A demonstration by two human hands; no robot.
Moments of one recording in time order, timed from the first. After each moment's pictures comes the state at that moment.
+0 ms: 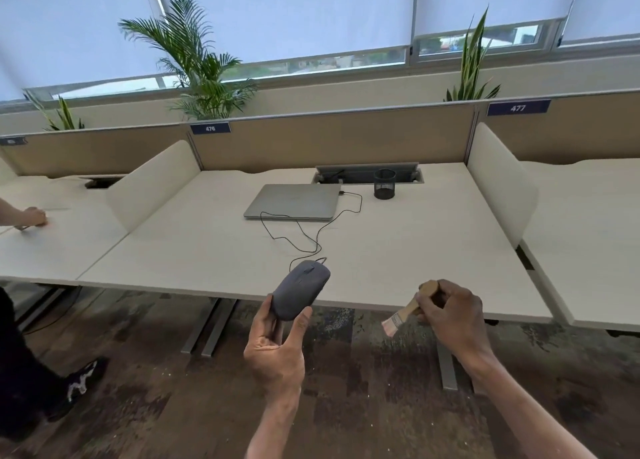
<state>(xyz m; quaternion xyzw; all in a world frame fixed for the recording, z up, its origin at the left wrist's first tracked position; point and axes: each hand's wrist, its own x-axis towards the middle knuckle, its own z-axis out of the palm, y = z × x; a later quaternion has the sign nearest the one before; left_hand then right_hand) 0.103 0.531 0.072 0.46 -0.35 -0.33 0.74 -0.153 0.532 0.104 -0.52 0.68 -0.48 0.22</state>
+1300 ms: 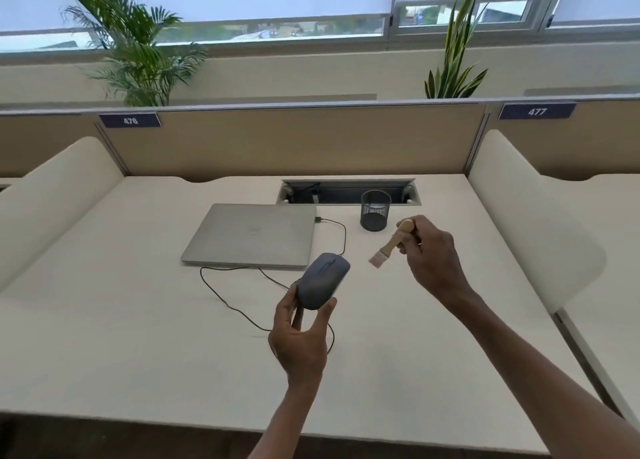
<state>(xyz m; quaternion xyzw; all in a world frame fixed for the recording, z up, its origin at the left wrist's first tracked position) 0.012 0.219 0.045 0.53 -0.41 -0.36 0.65 -0.200 0.182 0.145 -0.60 0.65 -0.45 0.09</state>
